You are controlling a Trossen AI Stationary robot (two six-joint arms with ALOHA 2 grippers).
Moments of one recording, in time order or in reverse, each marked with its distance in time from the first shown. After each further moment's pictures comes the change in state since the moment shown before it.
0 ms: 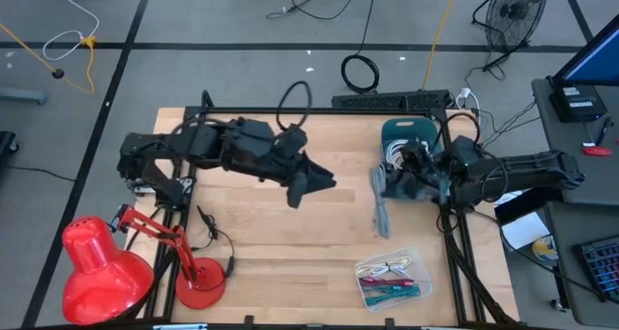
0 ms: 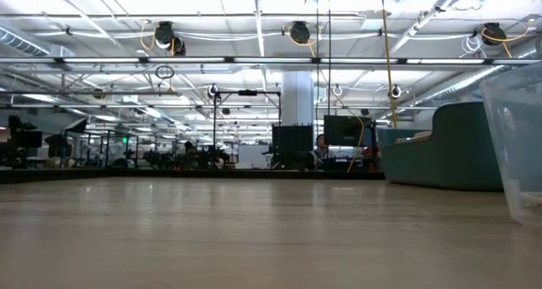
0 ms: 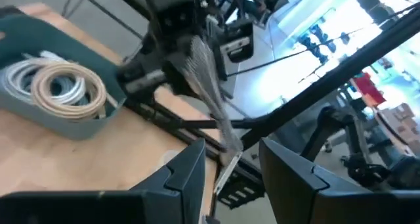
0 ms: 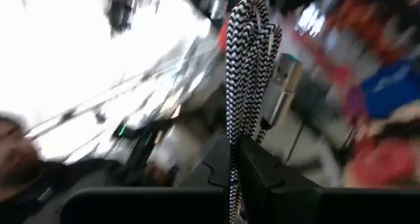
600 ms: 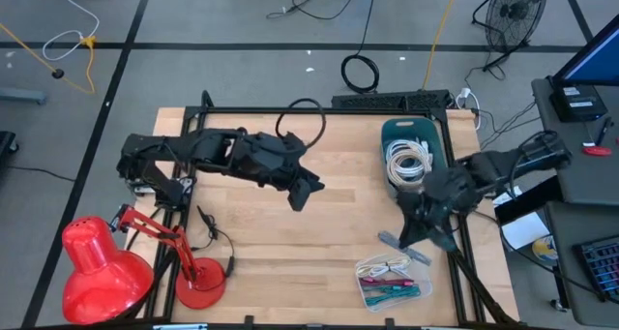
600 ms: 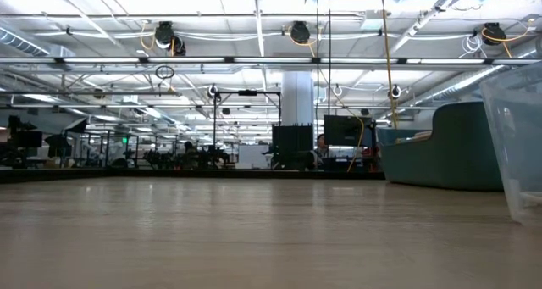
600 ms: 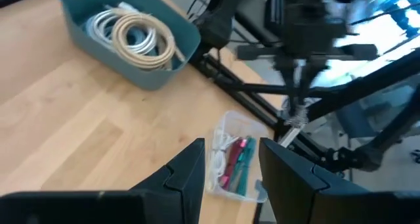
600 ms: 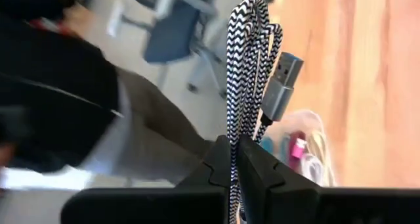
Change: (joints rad) left arm -0.015 -0.005 -0.040 -0.227 -0.105 -0.052; right arm 0.349 0.121 0.440 -1.283 0.056 -0.368
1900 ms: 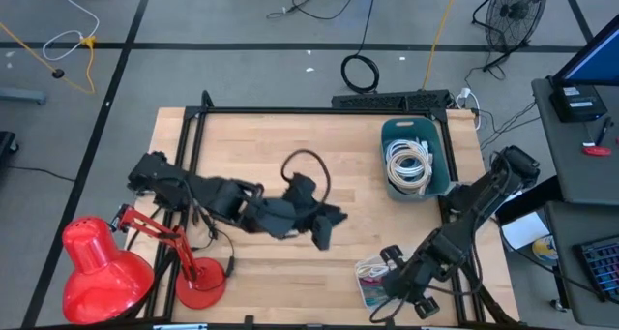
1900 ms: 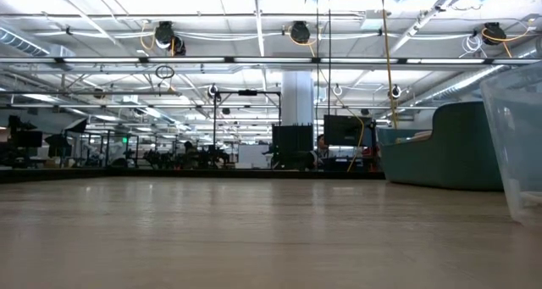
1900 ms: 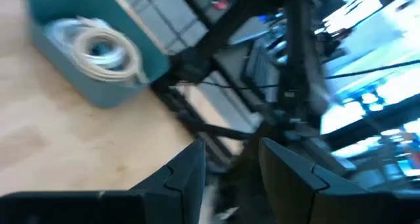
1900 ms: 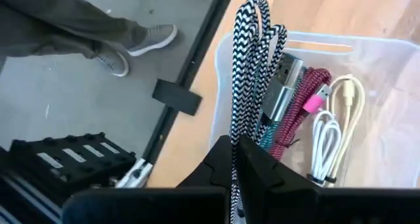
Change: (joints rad) left arm -0.235 0.142 -0.001 0.286 -0.396 -0.255; right arm 0.432 0.537 0.122 -0.081 0.307 -0.176
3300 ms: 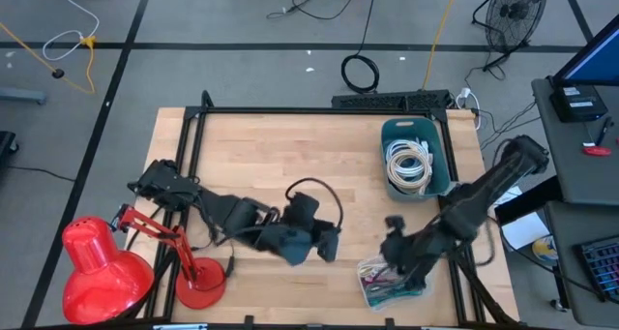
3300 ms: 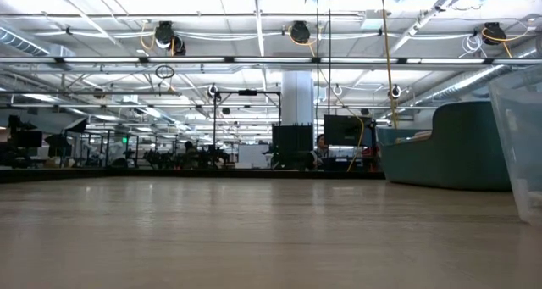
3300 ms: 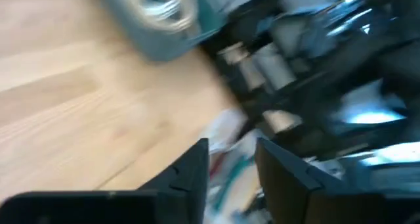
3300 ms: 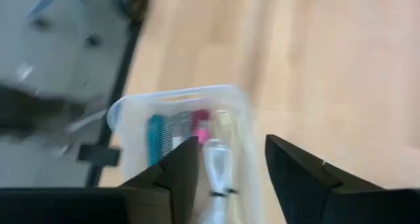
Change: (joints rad) left arm -0.046 0.094 0.000 -0.150 -0.059 -0.216; right arm -0.070 -0.177 -0.055 -0.036 0.293 0.079
